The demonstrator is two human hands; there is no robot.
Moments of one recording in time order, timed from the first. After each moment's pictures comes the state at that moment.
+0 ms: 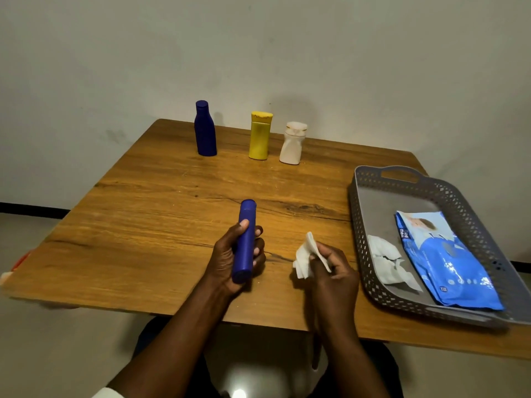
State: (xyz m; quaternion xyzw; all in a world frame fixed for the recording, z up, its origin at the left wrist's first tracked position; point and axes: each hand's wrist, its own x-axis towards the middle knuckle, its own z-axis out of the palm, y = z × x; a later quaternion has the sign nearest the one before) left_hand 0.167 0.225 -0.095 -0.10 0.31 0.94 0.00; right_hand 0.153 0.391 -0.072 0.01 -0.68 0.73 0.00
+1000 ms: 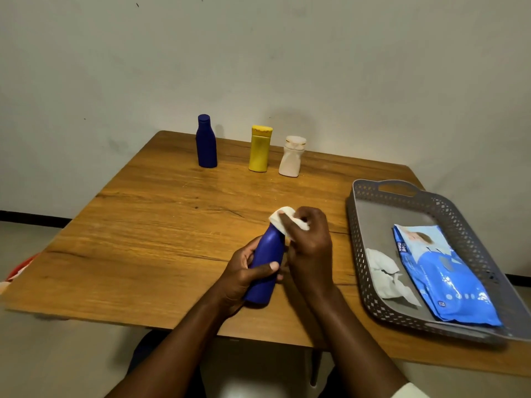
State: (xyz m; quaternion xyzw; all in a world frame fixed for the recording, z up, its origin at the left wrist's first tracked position) left_hand 0.174 0.239 -0.087 -0.02 0.55 0.83 -0.02; right_hand 0.103 0.357 -0.049 0.34 -0.82 0.37 0.29
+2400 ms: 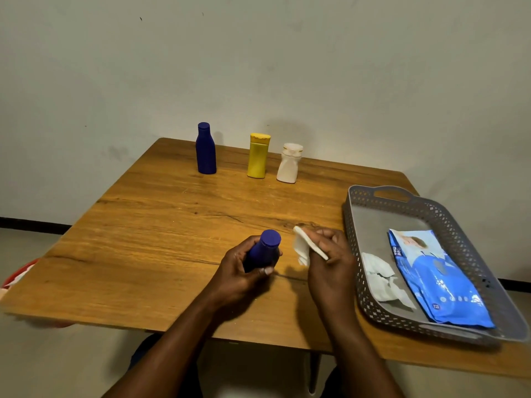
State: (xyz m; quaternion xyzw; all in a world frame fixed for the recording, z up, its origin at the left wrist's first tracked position) left_hand 0.186 0.236 -0.063 -0.03 0.64 0.76 -0.07; right_hand 0.126 0.379 -0.027 0.18 -0.79 0.57 0.15
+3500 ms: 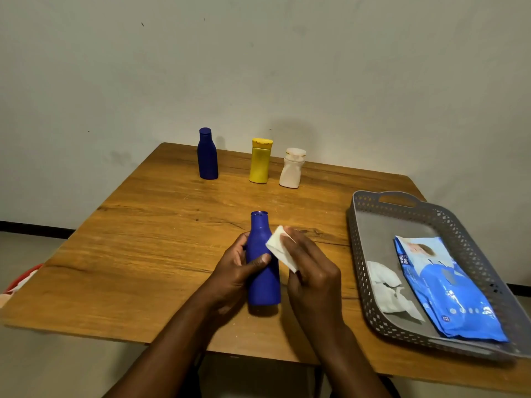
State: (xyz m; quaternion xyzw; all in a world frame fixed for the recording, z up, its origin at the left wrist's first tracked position) left_hand 0.173 0.225 -0.059 -0.07 0.50 0.86 -0.05; right_hand 0.134 0.370 -0.037 0.37 -0.80 0.41 0.25
